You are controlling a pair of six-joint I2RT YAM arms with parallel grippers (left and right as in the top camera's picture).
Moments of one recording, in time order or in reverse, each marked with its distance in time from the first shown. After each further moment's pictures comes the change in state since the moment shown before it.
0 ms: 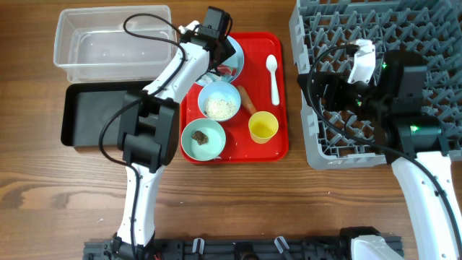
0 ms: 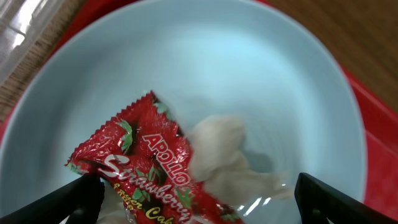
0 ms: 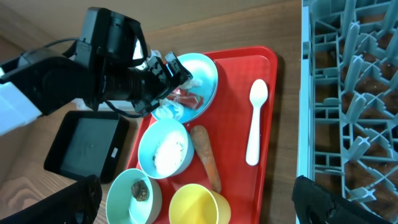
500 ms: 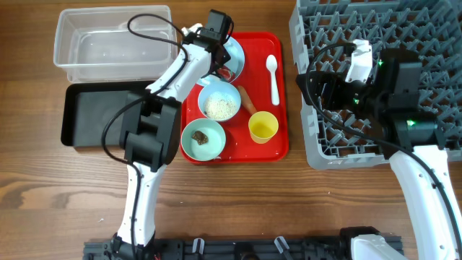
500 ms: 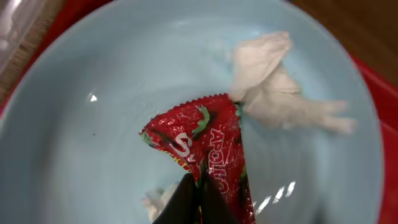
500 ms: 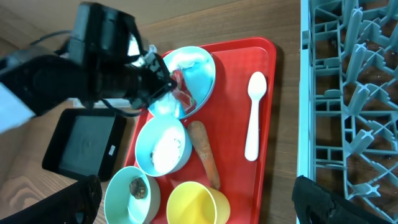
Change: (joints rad) left arm -0.005 0.010 0.000 0.007 -0.001 0.064; right arm 0.000 0.030 0.000 -0.002 0.000 0.007
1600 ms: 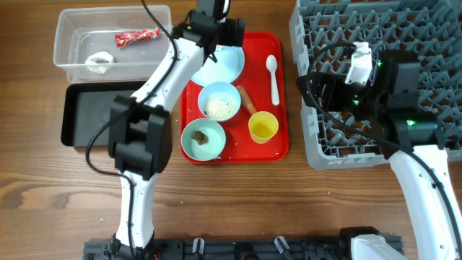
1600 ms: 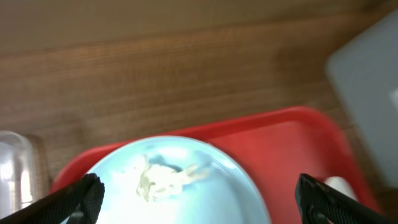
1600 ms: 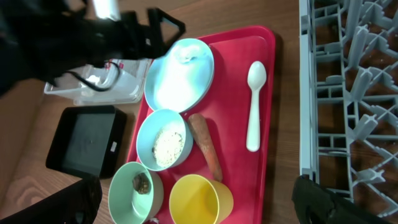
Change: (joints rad) left arm 0.014 -0.097 0.000 0.251 0.144 0.732; right arm 0.000 0.001 0.000 -0.033 0.000 0.027
